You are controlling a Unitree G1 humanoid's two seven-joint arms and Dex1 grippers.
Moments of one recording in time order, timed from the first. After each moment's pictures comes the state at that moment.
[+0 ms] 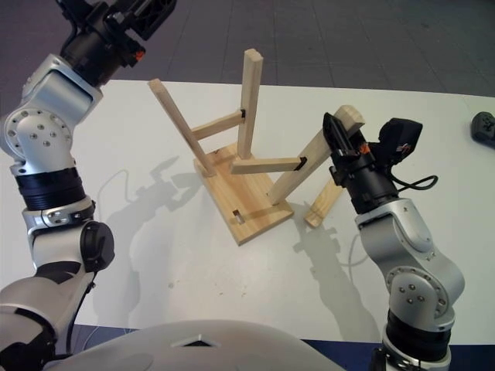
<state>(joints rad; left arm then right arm) -0.82 0.31 0.27 0.02 -0.77 0.71 -0.40 0.03 -0.45 -0.28 -0.75 1.06 0.62 -0.16</state>
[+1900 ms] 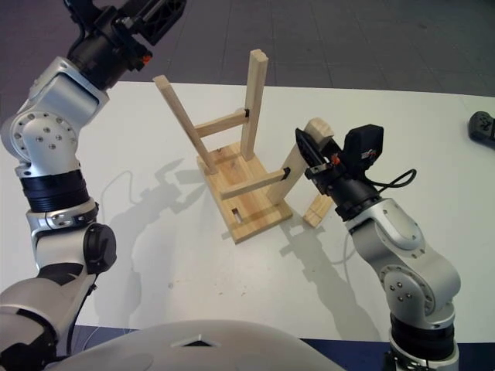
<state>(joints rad) -0.81 0.29 0.25 0.00 -0.77 0.72 -0.39 0.04 -0.53 -0.15 -0.74 0.89 0.64 0.01</state>
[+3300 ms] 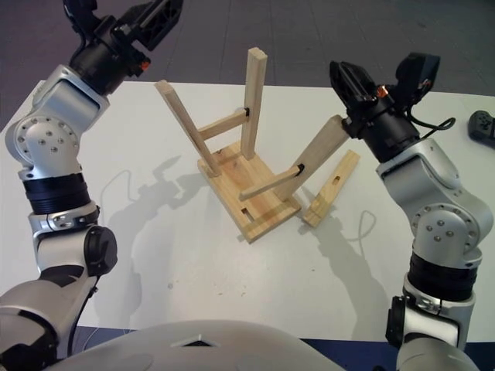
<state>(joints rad) -0.78 0.28 0.27 0.02 -0.78 0.72 -0.39 -0.28 -0.59 -0.30 -0.44 1.18 0.65 -0.01</state>
